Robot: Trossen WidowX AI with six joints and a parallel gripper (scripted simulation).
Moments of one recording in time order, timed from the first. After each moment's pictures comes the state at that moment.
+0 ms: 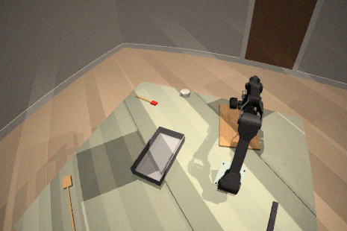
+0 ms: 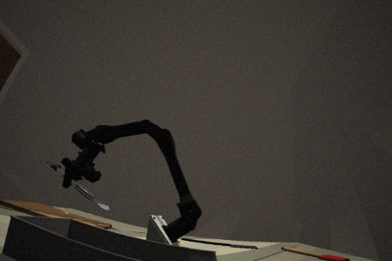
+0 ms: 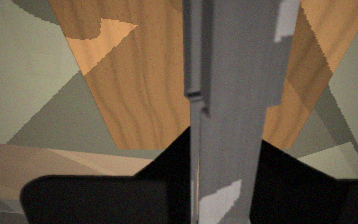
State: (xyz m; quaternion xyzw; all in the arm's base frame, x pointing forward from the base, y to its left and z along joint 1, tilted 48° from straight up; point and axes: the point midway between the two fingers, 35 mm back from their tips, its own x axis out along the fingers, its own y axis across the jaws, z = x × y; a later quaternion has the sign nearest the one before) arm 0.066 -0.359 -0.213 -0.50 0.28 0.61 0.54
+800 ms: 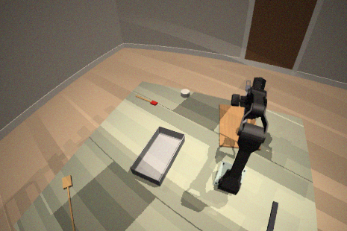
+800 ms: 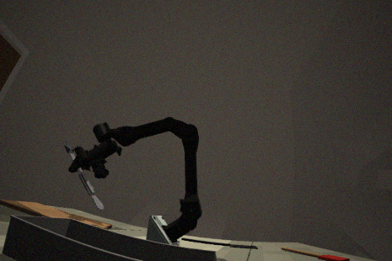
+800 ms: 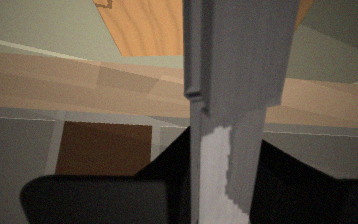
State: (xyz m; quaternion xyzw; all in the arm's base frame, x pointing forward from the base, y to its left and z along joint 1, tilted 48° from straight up) arm 0.064 -0.388 -0.163 -0.61 0.38 0.50 0.48
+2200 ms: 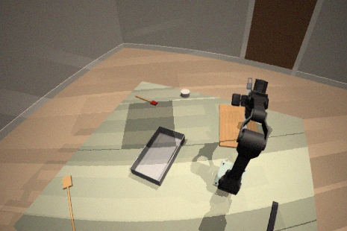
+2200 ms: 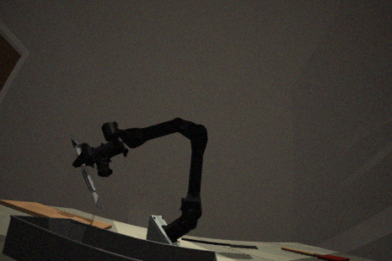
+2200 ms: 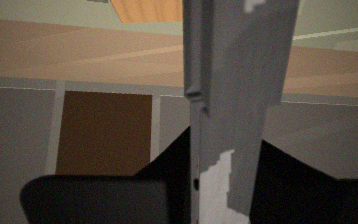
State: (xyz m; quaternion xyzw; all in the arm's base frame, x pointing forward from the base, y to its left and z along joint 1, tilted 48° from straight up) arm 0.061 -0.393 -0.140 -0.65 0.41 0.46 0.45
